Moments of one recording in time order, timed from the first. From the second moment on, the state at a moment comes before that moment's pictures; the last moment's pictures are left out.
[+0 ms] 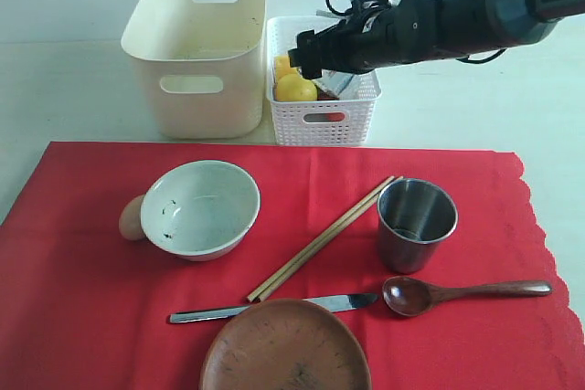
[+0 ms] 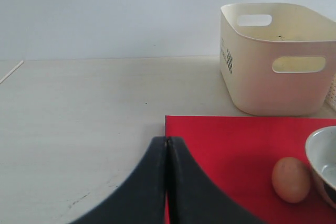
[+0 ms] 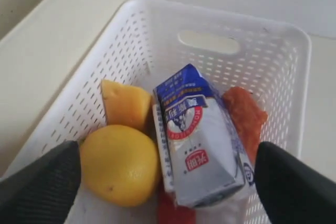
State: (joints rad) left arm 0.00 0.01 0.00 -0.06 0.27 0.10; right arm 0.43 2.08 -1.33 0.20 0.00 -0.10
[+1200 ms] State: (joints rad) left arm 0.00 0.01 0.00 -0.06 0.27 0.10; right arm 0.85 1.91 -1.37 0.21 0.41 -0.33
